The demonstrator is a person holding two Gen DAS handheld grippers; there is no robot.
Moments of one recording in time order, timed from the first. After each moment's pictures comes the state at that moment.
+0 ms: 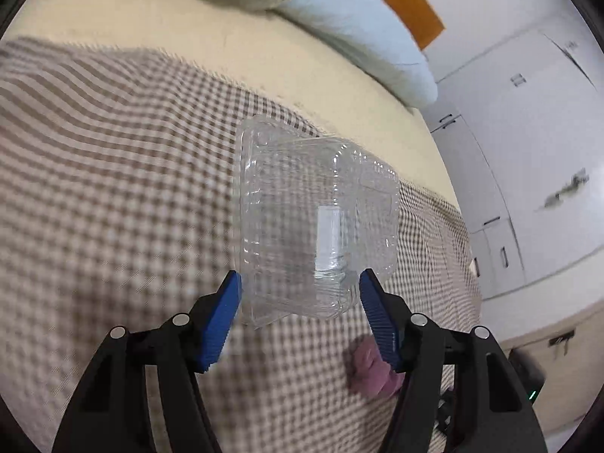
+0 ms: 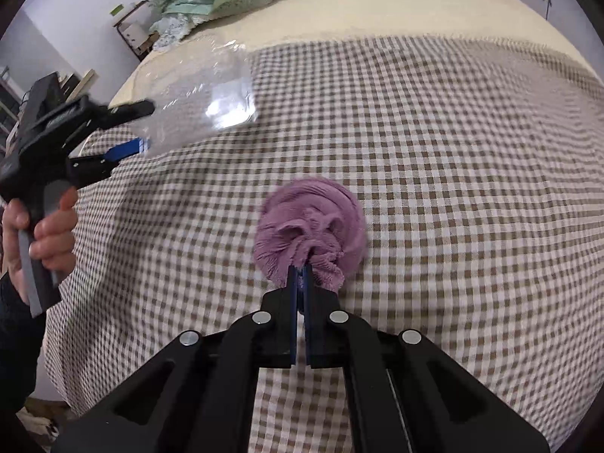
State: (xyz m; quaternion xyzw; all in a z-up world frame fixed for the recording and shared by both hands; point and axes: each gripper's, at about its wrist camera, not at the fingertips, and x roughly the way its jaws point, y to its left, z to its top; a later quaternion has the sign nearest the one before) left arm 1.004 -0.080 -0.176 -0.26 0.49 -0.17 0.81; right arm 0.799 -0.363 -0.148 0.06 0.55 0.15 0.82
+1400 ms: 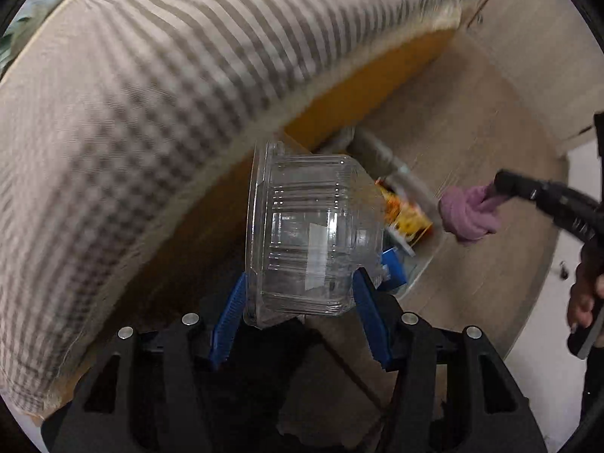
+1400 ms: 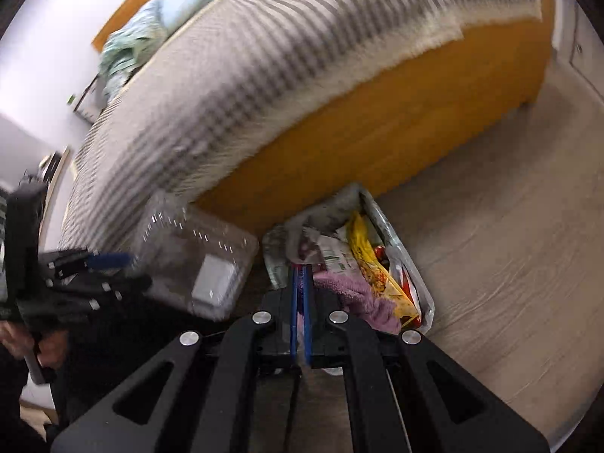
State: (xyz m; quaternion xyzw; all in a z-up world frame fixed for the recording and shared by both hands) left arm 0.384 -0.384 -0.271 0.23 0.64 -0.27 0.69; right arm 0.198 -0.583 -0.248 0.27 0.52 0.01 0.81
